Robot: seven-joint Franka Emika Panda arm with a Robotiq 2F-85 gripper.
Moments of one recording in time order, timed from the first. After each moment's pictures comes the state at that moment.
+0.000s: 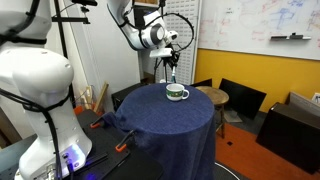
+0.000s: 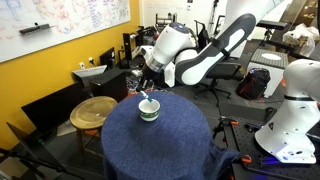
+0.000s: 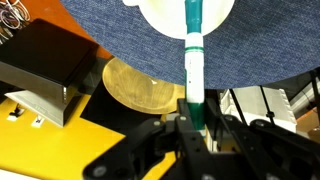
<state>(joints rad) 0.24 0.26 -0.30 -2.22 -0.26 3.00 0.05</state>
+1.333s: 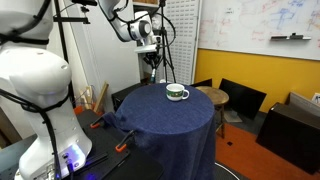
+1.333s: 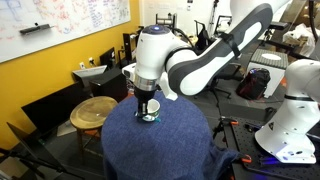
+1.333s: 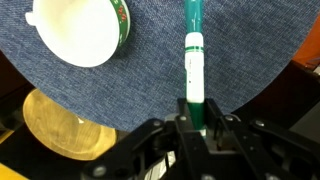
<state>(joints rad) 0.16 0.28 0.02 -2.08 -0.20 2.55 -0.05</state>
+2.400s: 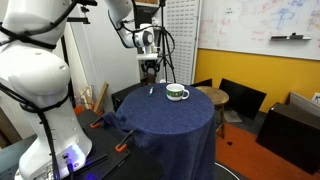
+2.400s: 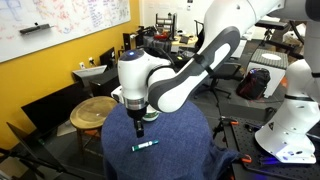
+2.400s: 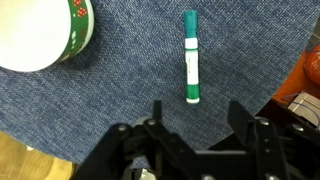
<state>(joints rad) 0.13 0.50 0.09 -1.89 -0.17 2.41 -0.16</state>
